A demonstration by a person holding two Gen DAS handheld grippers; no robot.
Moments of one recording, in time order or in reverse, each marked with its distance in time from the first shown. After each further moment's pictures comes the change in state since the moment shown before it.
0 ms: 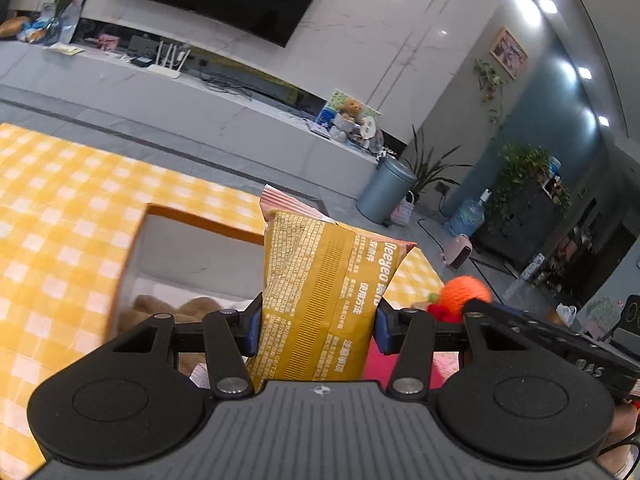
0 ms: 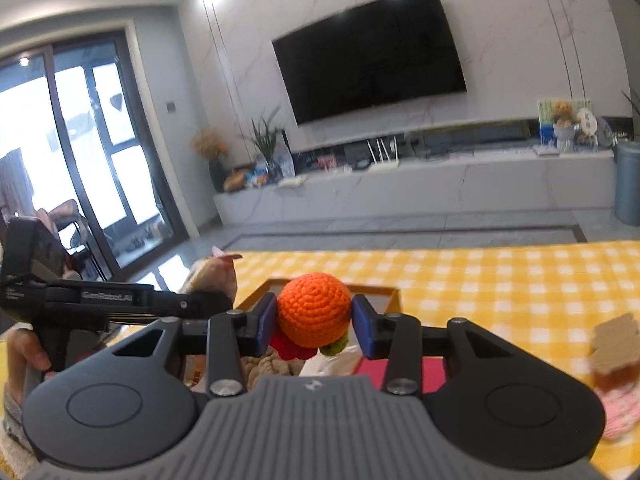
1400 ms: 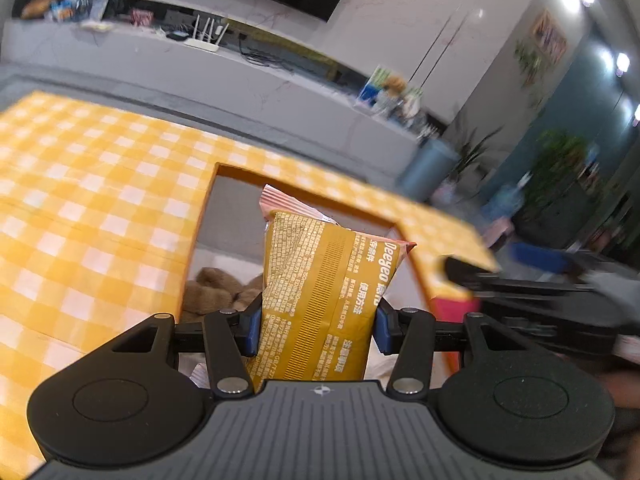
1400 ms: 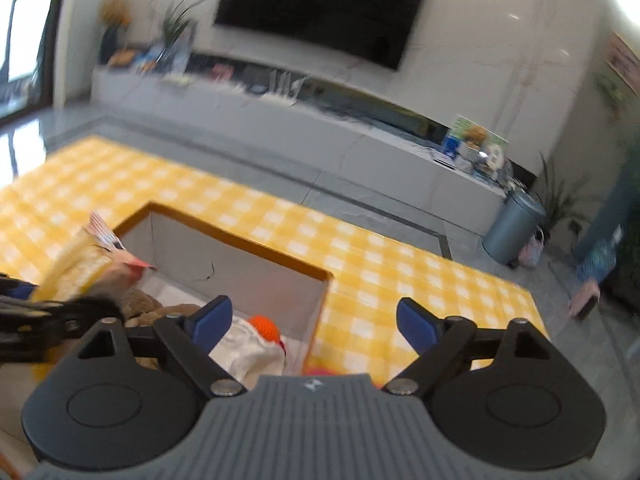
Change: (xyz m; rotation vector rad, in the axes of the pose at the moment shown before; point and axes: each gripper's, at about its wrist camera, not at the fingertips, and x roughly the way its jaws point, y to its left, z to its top) left arm 0.004 0.049 -0.018 0.009 0.084 0.138; right arm 0.110 0.075 -0.003 -0.296 0.185 -0.543
